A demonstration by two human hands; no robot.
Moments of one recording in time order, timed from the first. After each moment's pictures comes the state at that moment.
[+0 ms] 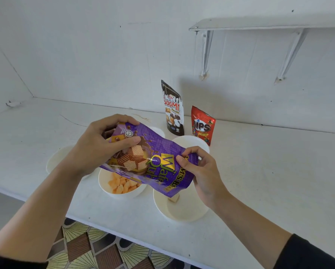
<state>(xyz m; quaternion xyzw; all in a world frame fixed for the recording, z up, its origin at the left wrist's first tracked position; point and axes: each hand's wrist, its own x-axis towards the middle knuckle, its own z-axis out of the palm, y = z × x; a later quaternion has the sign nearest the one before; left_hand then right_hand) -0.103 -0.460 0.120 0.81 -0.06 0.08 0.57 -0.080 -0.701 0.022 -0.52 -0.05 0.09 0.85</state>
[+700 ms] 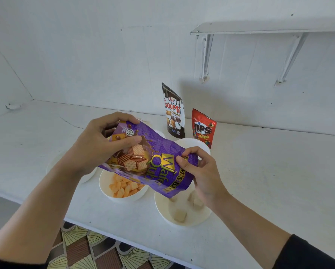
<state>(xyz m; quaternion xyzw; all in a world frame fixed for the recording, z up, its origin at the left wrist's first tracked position) -0.098 -0.456 0.130 0.82 -0.07 0.09 0.57 -0.075 -0.695 0.026 -0.52 -0.06 0.08 0.85</state>
